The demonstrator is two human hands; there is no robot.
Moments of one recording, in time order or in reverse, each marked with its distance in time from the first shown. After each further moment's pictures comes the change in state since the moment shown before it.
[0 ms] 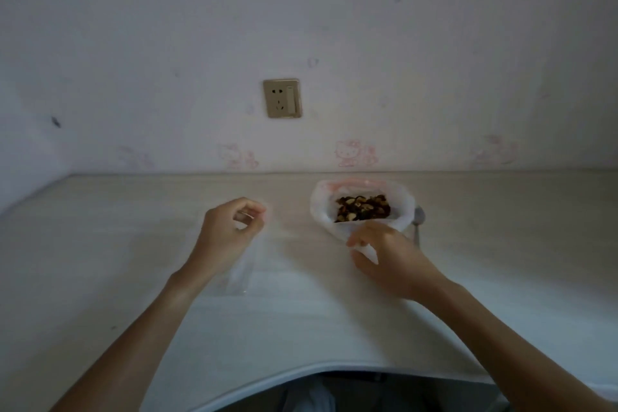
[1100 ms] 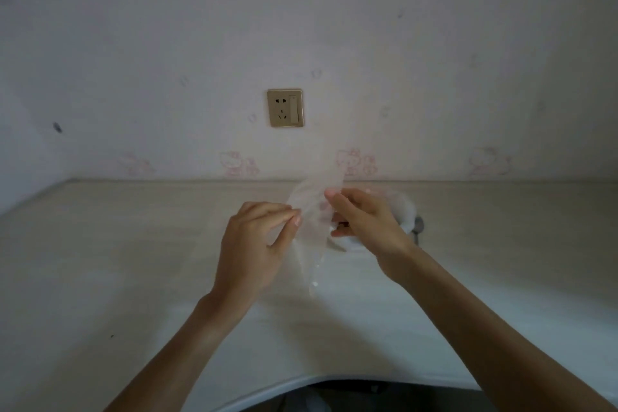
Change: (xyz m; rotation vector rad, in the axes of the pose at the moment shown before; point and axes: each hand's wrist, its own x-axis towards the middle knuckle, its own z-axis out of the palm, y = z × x) left_hand -0.028 0.053 0.014 0.144 0.247 0.398; right_hand 0.046 -0.064 -0.018 0.909 0.058 0.379
